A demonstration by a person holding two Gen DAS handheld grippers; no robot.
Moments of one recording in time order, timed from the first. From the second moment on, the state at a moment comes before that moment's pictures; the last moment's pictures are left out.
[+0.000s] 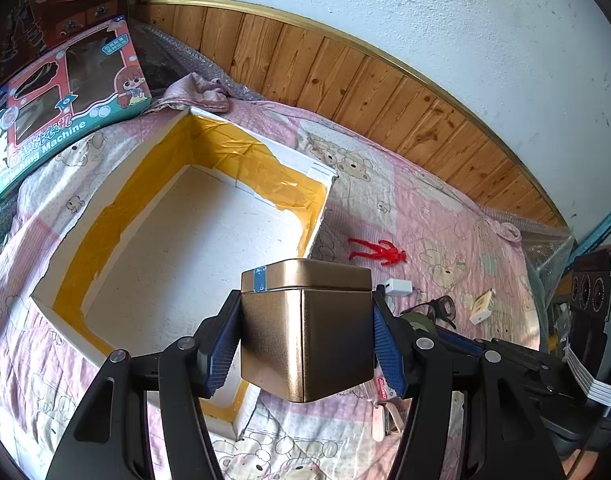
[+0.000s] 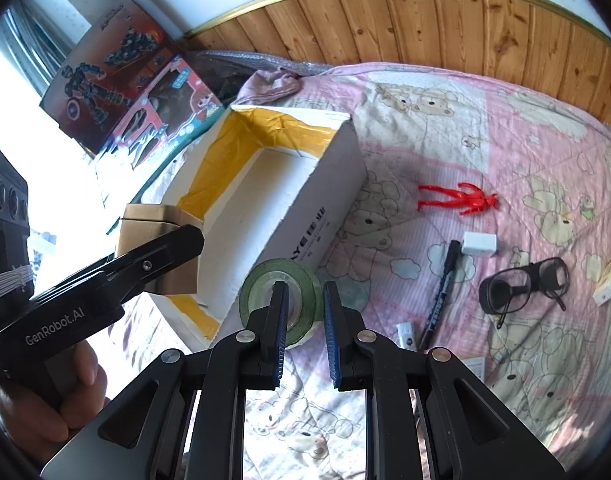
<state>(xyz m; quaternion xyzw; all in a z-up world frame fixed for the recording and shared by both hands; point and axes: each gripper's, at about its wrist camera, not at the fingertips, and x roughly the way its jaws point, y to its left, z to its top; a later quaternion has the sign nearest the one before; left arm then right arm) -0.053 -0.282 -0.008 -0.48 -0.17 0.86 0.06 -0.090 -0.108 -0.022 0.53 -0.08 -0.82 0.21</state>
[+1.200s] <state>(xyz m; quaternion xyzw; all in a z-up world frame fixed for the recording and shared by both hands) -0.147 -0.359 -0.039 -0.49 -0.19 0.85 -0.02 -0.194 -0.188 -0.032 0.53 -0.05 -0.81 0.25</state>
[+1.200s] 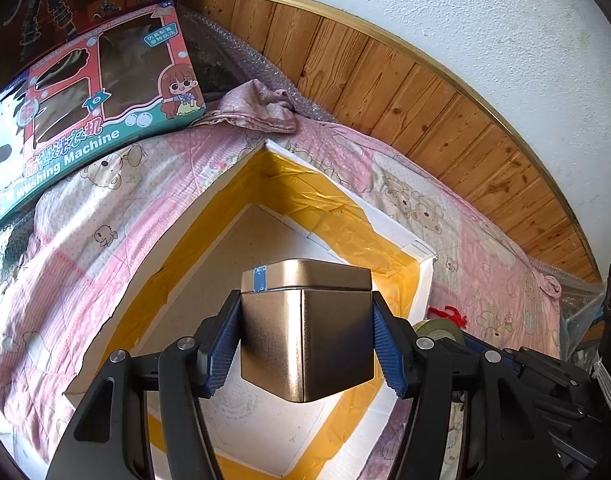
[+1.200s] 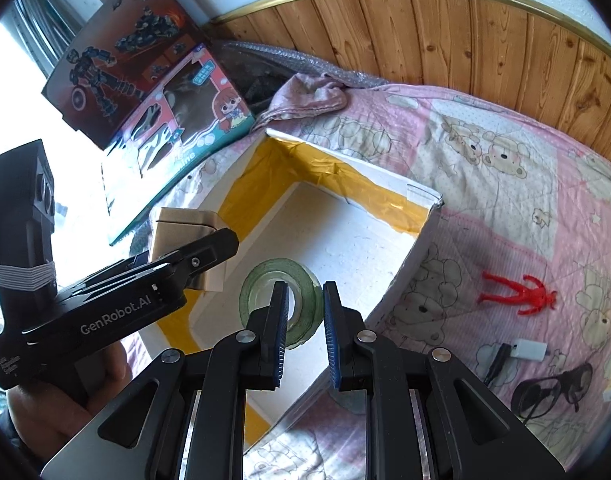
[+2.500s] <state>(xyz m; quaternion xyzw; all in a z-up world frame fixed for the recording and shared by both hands) -0.223 -0.365 -0.111 -0.56 -0.12 0.82 -0.03 -0.244 -0.238 -0.097 0.58 0.03 -0.80 0.17</state>
